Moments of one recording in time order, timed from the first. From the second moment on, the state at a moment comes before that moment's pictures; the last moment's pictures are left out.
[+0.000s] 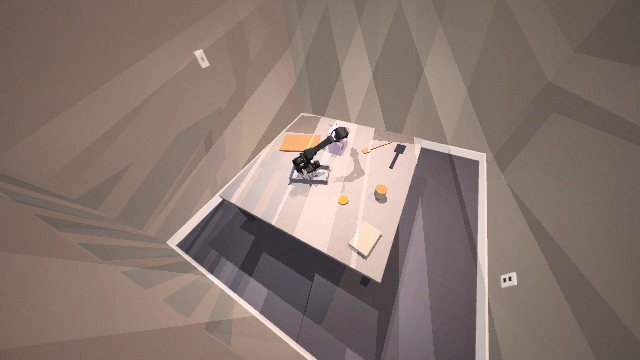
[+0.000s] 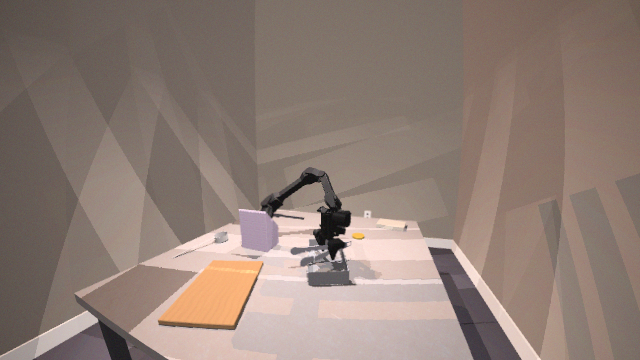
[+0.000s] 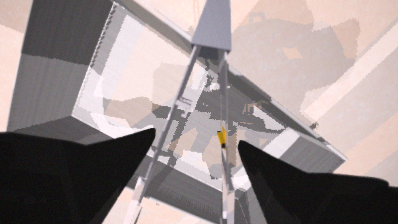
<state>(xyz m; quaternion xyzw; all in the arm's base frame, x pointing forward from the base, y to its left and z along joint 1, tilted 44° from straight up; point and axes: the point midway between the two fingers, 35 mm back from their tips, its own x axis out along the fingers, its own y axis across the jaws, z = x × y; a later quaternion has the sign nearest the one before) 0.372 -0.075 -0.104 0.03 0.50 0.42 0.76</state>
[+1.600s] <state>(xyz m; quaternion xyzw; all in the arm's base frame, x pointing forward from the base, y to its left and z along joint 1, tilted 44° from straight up) 0.372 -0.065 -0.113 0.04 0.50 0.42 0.76</state>
